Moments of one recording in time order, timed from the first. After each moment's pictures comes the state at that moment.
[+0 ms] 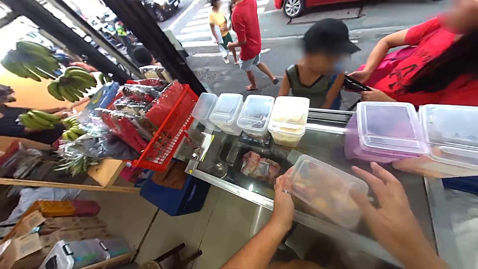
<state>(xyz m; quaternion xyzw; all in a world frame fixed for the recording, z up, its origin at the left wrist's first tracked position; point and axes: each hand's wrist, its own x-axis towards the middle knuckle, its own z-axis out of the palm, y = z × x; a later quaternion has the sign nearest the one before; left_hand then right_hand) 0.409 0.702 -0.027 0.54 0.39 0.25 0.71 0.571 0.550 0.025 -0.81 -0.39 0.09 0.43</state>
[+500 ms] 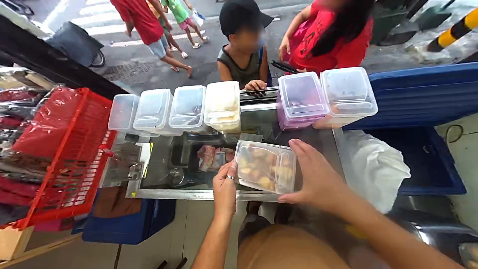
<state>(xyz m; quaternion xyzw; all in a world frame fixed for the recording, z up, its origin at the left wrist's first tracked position) 0.417 0.725 -0.003 0.59 0.42 0.24 0.64 0.584 0.527 0.021 -0.85 -0.46 0.10 0.23</state>
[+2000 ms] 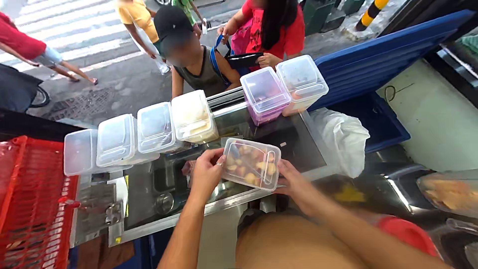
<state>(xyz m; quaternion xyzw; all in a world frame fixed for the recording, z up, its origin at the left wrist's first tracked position) 0.464 0.794 0.025 0.82 0.24 0.01 0.52 0.518 0.525 0.008 -0.60 0.11 0.44 0.65</state>
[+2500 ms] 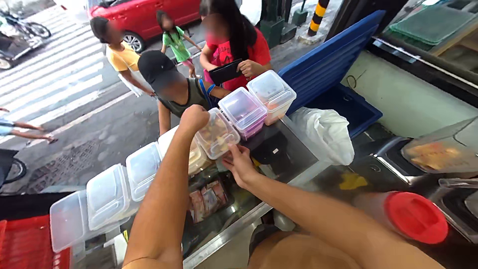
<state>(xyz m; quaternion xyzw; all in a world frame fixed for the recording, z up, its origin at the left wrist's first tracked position) 0.704 0.860 0.075 0.96 0.11 -0.13 0.21 0.576 0.699 -0.007 -0.41 0.28 0.22 0.84</state>
